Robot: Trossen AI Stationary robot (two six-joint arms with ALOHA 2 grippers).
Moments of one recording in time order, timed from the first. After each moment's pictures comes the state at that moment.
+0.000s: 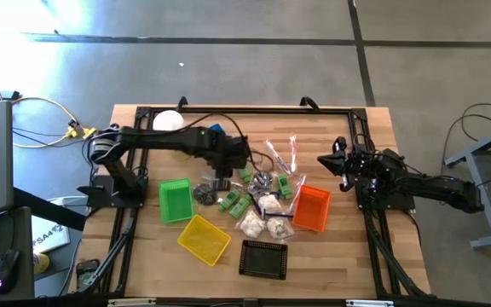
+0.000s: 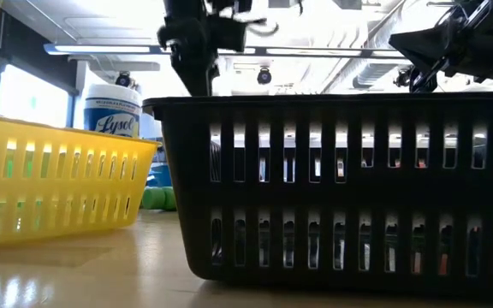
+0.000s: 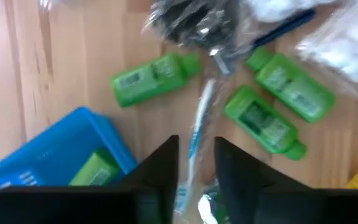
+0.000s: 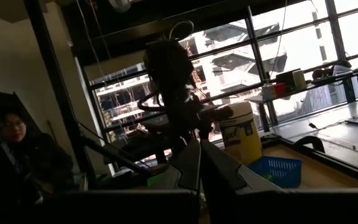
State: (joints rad) left arm 0.12 1.72 1.53 -1.03 -0.05 0.12; right arm -0.29 0.24 0.01 0.52 -0.20 0.35
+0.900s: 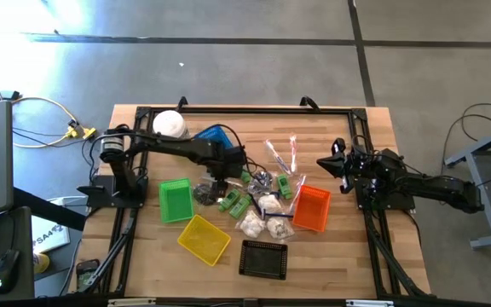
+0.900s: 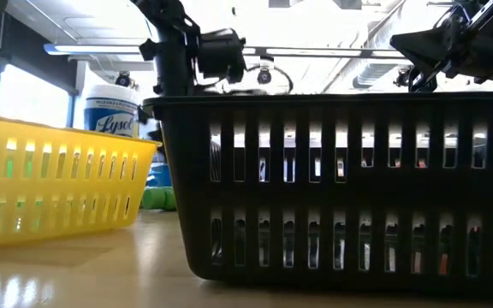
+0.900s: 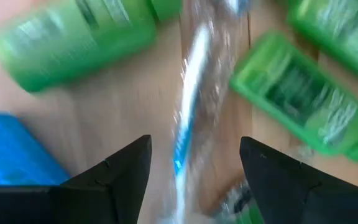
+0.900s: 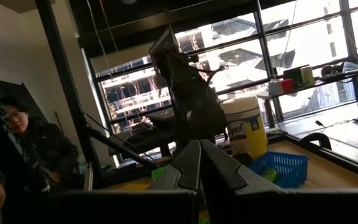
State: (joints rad) left arm 0.16 1.80 1.21 -0.72 0.06 0.22; right arm -0.29 0.25 0.01 0.50 -0.23 0.32
